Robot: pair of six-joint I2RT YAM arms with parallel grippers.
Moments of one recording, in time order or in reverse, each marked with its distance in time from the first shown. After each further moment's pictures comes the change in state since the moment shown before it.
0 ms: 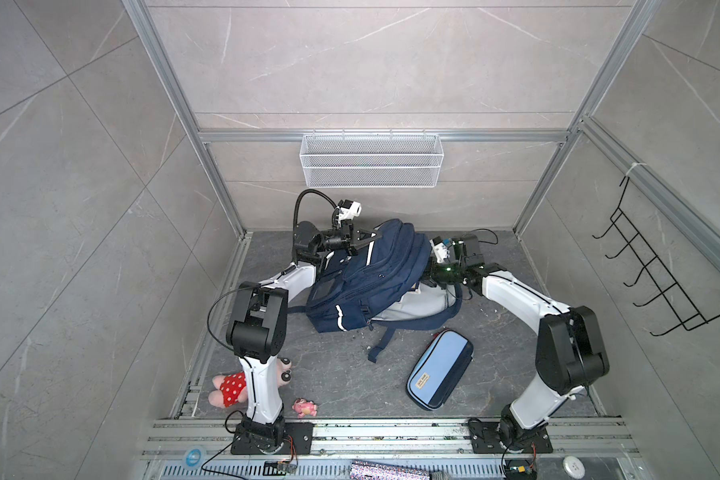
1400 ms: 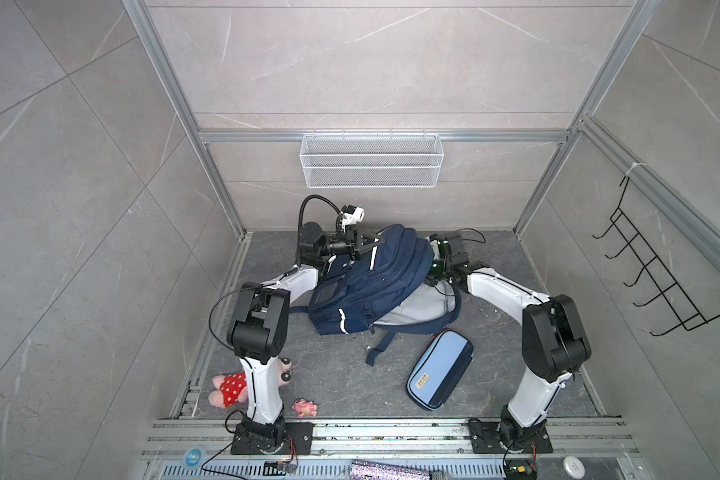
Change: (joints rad) left arm -0.013 -0.011 -0.053 -0.198 -0.038 0.207; right arm 0.057 0.035 0.042 0.031 0.297 0.068
